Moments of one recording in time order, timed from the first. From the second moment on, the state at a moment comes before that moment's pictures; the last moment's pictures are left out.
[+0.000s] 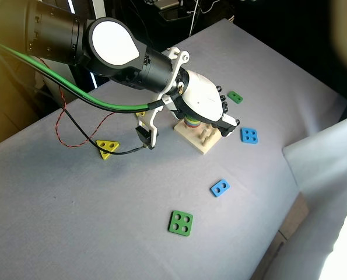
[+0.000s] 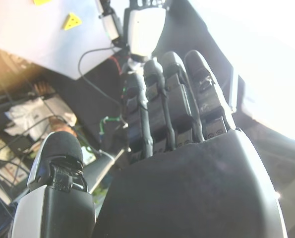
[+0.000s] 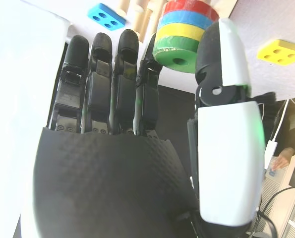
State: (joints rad) left arm 0.30 -0.03 0.73 1.46 -0.90 -0.33; right arm -0.40 -1.28 1.03 -1.04 -0.12 -0.08
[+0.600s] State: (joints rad) left arm 0.30 -0.03 0.73 1.46 -0.90 -0.33; right arm -0.40 -1.26 1.02 -1.04 -0.13 -0.09
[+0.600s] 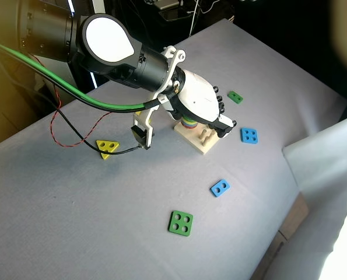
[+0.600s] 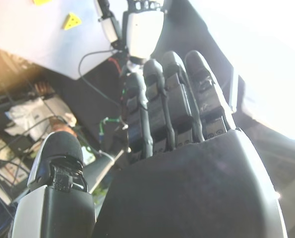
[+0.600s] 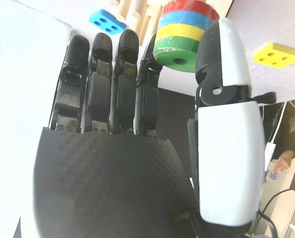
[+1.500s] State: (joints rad) left arm 0.30 -0.03 0.73 1.46 -0.90 -0.33; right arm -0.42 -1.27 1.02 -1.04 -0.13 -0.10
